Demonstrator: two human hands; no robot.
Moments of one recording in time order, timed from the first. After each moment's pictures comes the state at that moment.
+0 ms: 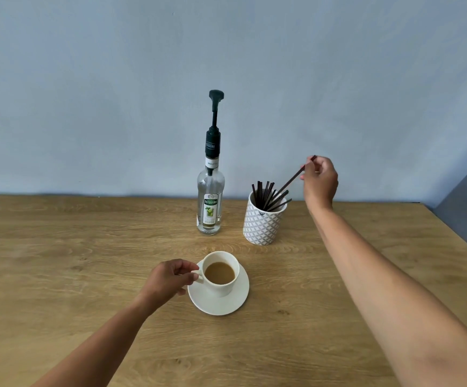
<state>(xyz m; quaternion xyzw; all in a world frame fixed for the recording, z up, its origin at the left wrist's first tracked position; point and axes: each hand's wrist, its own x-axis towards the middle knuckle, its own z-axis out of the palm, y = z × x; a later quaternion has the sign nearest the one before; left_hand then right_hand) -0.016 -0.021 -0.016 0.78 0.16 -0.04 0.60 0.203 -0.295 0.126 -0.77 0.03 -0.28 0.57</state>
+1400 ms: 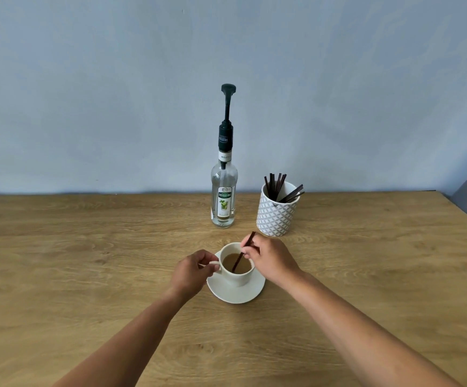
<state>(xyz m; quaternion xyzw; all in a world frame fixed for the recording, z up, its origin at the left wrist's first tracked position) -0.016 -0.031 -0.028 0.83 0.15 0.01 0.53 0.047 -0.233 0.031 -0.89 -0.26 0.01 0.37</state>
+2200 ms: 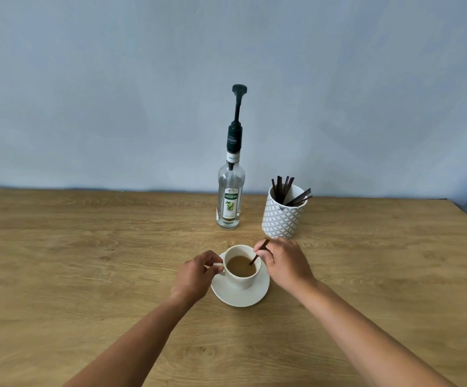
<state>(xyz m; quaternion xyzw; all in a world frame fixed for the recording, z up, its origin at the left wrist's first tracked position) -0.018 -0.035 -0.029 0.89 0.13 0.03 0.44 0.046 -0.248 0.029 -0.92 -0.28 -0.09 0.28</state>
